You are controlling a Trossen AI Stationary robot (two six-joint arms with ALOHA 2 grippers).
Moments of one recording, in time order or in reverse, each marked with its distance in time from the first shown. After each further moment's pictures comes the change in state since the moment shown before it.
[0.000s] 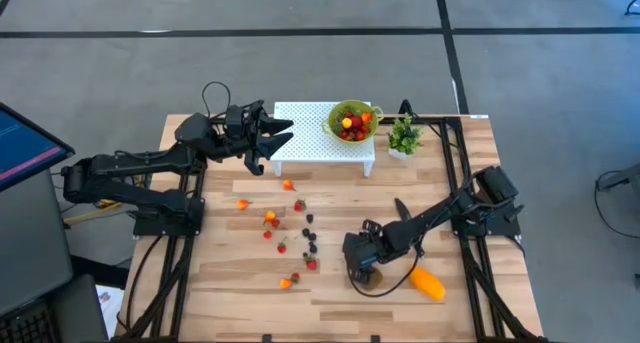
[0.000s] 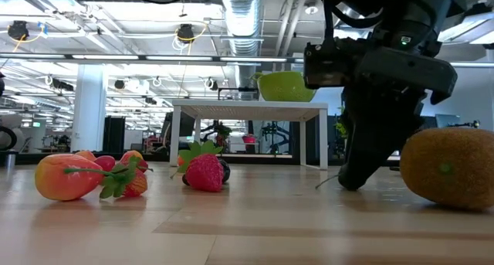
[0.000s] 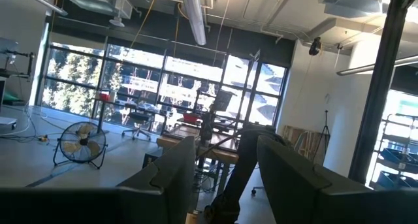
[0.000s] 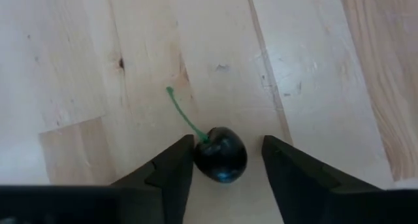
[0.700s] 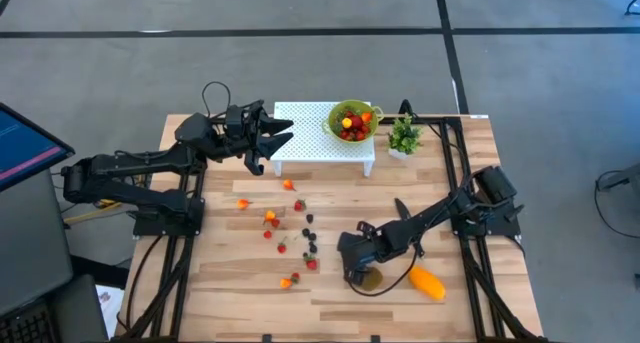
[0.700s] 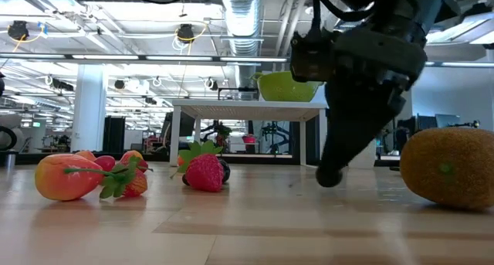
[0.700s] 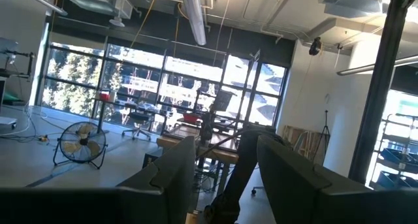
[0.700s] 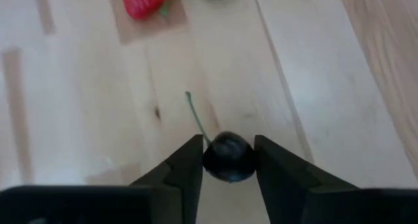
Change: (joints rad) left arm 0.000 0.000 0.000 0.000 0.000 0.000; right arm -0.007 0.004 0.002 0.125 -0.003 0.027
